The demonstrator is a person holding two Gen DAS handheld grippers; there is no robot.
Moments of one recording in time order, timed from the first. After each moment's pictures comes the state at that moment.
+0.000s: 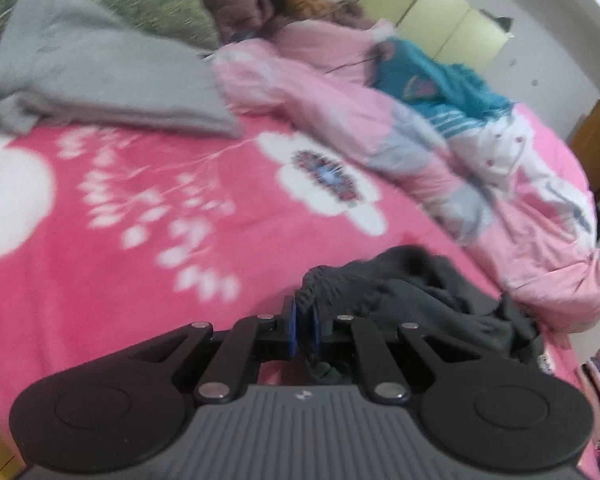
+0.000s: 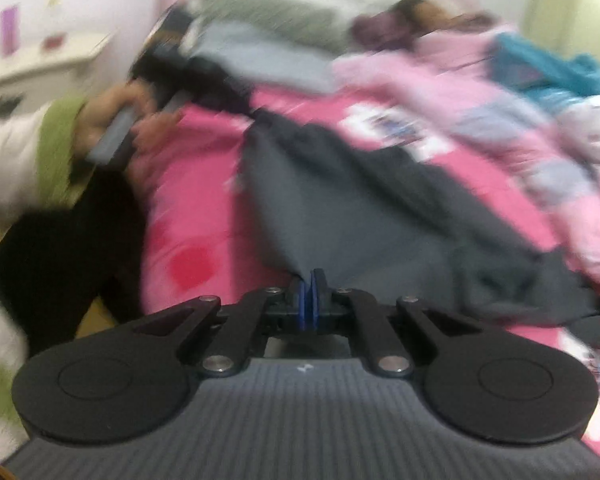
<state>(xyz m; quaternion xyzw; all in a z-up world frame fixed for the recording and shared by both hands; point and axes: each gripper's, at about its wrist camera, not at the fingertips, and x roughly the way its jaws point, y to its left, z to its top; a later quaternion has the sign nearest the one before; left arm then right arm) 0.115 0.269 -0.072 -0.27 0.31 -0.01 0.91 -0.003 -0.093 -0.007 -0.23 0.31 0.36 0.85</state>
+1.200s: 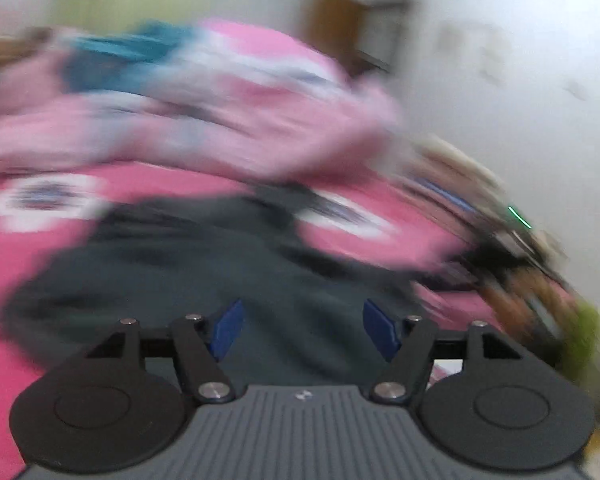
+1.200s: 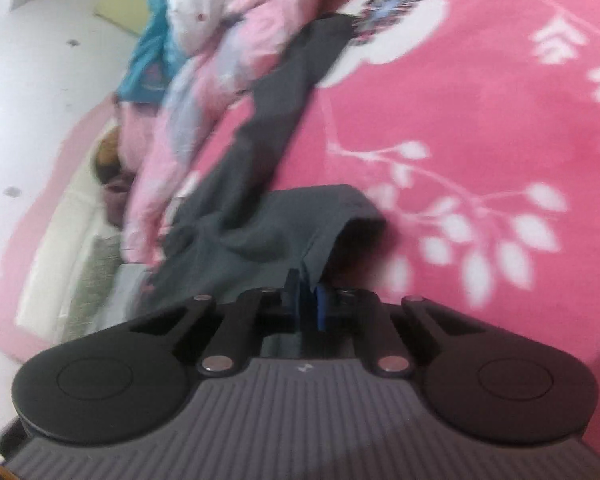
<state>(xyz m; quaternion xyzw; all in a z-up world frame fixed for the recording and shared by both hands) 0.013 0.105 -0.024 -0.01 0.26 -0.40 0.88 0.008 -0.324 -0.060 0.44 0.32 0.08 0.83</state>
